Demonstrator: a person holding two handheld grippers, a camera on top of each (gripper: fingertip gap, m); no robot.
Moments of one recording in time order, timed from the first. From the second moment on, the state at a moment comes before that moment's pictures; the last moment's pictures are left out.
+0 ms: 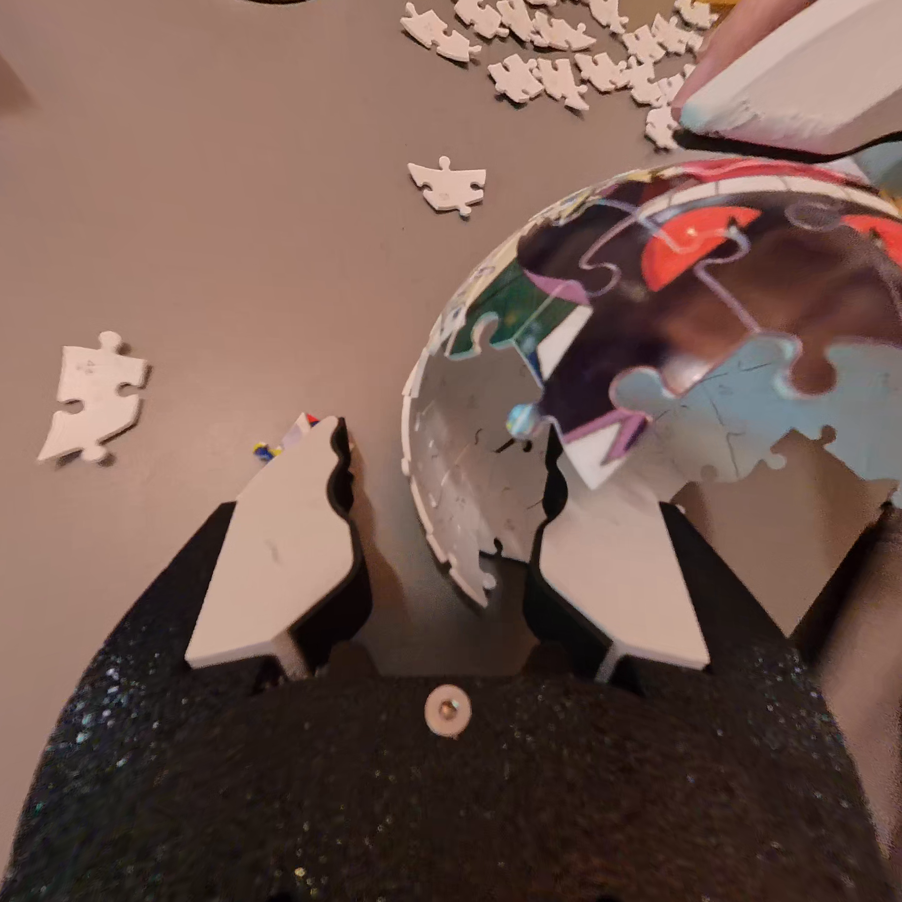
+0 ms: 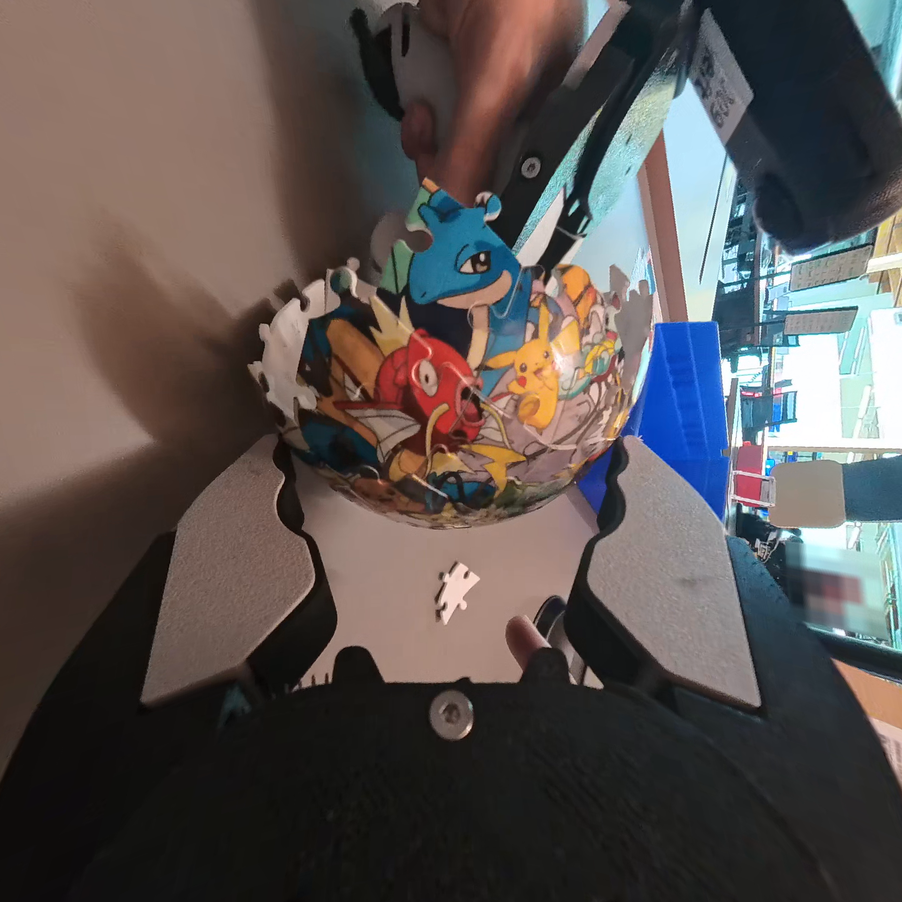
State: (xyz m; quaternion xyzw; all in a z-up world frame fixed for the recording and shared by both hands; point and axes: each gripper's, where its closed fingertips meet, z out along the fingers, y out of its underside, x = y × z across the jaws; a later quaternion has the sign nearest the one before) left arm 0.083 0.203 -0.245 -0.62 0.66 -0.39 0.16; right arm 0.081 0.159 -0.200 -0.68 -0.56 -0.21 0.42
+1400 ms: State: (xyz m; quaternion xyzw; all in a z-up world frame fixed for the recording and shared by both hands) left arm 0.056 0.221 -0.242 -0.61 0.68 -0.32 0.25; right arm 0.036 0.171 -0.203 -0.63 -0.58 -0.20 0.48
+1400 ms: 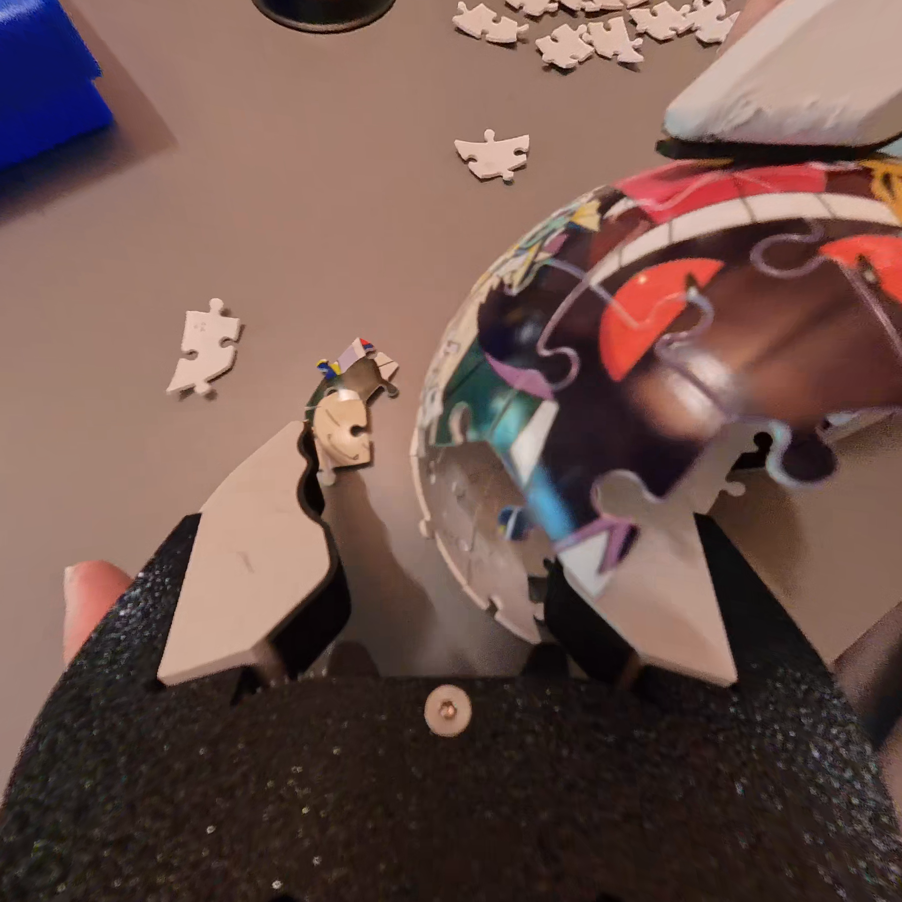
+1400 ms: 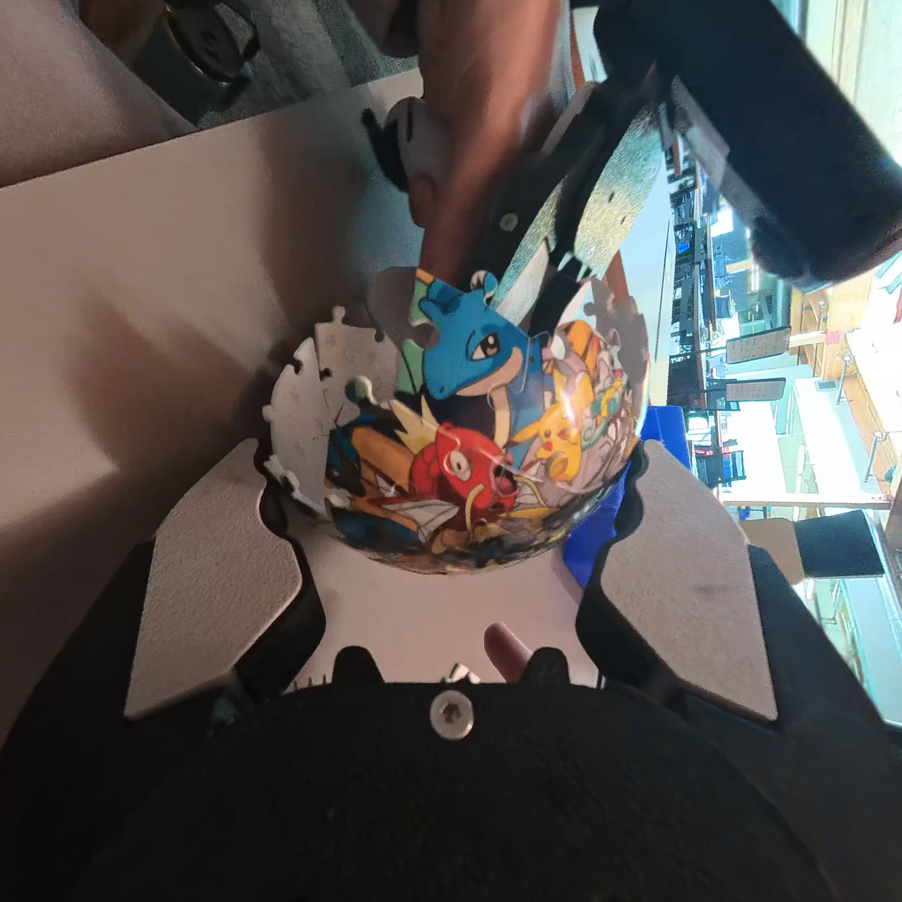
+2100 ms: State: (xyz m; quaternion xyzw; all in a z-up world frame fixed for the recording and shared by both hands) left arm -0.009 0.211 -0.253 -0.58 0.71 -0.24 0.31; right arm 0.028 0.169 -0.201 -0.62 -0.59 -0.23 0.46
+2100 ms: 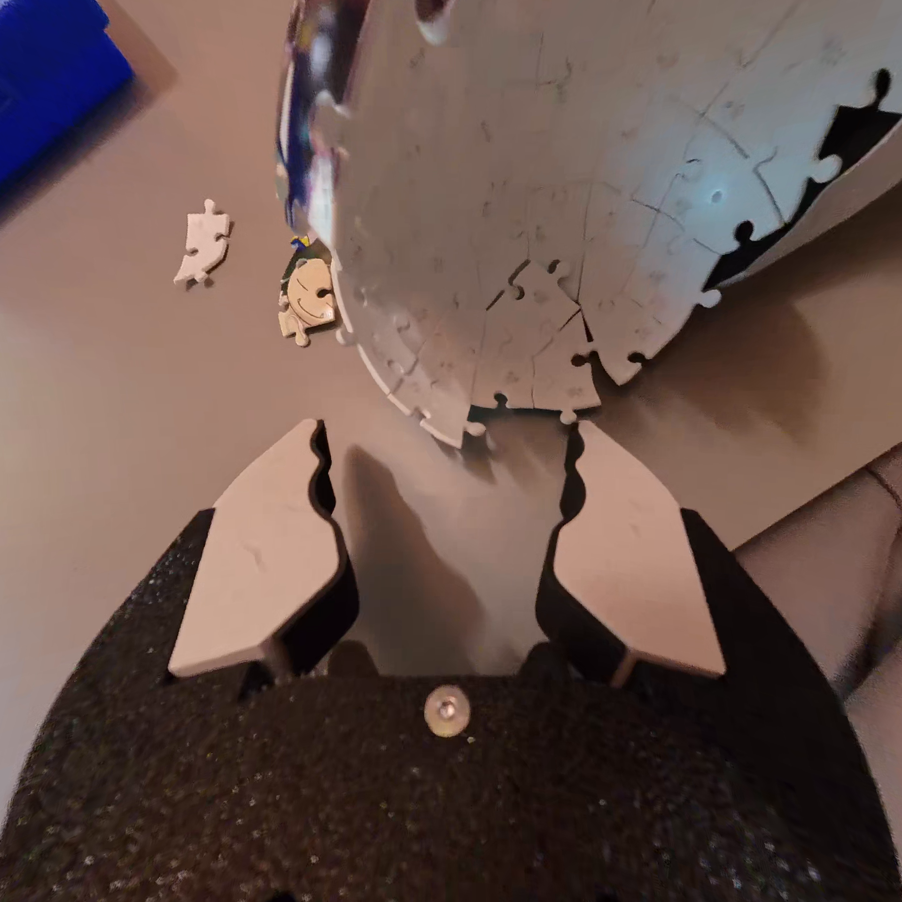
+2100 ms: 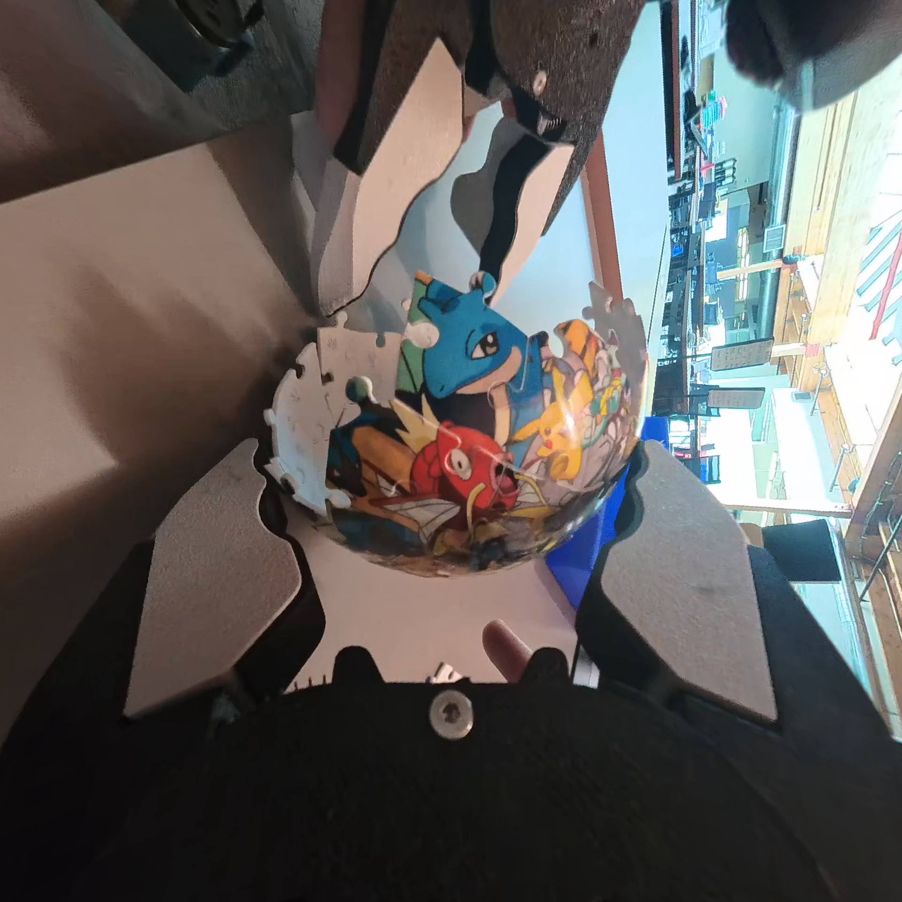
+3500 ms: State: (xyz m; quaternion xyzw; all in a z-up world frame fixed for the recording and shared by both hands) left arm -0.003 0.212 -0.255 -0.60 0.70 -0.25 0.30; right arm 0.023 0.169 -0.202 -0.61 -0.60 -0.23 0.46
